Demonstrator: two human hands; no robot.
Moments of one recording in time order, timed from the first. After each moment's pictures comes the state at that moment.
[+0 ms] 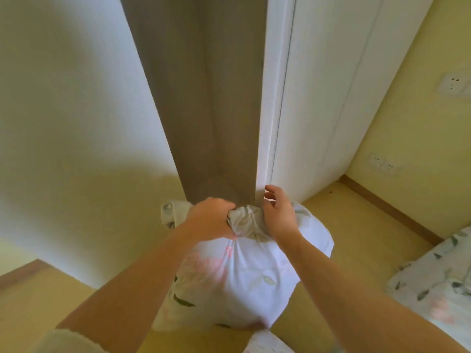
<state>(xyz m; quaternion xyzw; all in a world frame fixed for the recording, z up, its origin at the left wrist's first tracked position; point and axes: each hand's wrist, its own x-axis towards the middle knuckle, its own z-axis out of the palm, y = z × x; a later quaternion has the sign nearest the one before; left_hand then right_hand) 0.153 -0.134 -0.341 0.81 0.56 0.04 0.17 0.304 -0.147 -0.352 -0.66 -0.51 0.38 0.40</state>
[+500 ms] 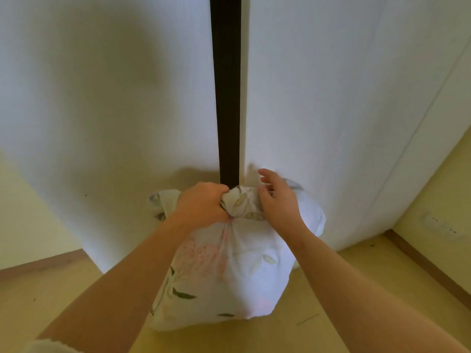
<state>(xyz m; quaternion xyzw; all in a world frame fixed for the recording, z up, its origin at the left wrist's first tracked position) 0.063 -0.115 -0.268 0.73 0.66 0.16 0.09 0.223 -0.094 -0.277 -0.51 -0.67 0.34 0.41</state>
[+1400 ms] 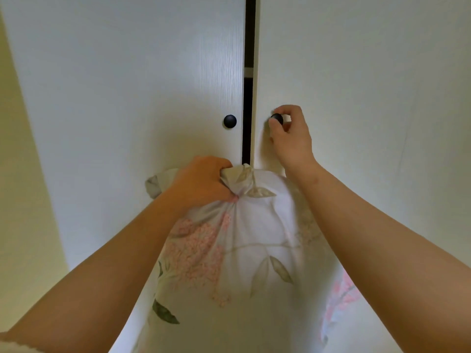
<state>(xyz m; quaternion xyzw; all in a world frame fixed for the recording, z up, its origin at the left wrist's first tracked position) 0.039 -0.075 -0.057 0.66 0.68 0.33 -0.06 0.175 0.023 -0.022 -0.27 -0.70 0.29 0.60</state>
